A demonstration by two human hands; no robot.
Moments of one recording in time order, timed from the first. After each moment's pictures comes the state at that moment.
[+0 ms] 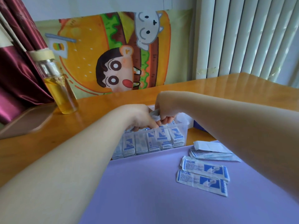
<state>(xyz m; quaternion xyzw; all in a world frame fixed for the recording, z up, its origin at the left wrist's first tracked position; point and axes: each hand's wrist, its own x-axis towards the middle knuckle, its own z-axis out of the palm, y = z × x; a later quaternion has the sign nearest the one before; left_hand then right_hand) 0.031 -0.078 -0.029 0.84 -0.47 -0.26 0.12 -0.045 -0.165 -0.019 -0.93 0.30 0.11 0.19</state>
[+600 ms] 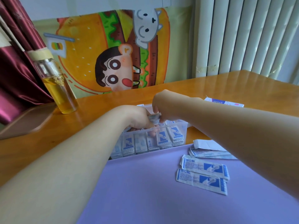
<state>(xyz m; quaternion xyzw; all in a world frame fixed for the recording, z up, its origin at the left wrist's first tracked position) 0.034 -0.081 -0.032 0.85 -0.48 -0.21 -0.02 -0.060 -0.151 -0.022 -0.97 0.22 0.02 -0.05</state>
